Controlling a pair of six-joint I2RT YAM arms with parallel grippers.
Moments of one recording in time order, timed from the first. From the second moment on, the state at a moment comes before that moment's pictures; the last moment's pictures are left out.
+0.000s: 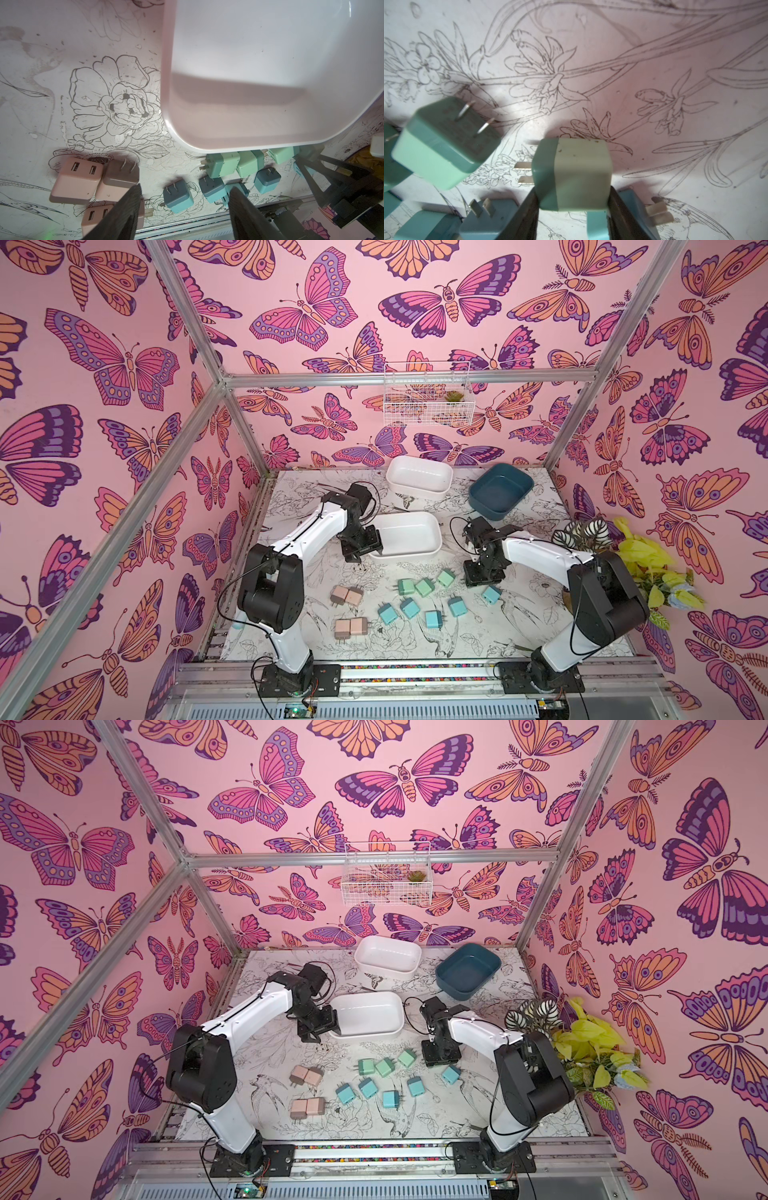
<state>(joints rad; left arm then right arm) -0.39 1.76 1.41 -1.11 0.29 -0.63 0.44 1.63 0.97 -0.85 -0.06 0.31</state>
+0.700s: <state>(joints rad) -0.39 1.74 1.37 -1.11 0.29 -0.61 0.44 1.60 1.02 -0.89 -0.07 0.32</state>
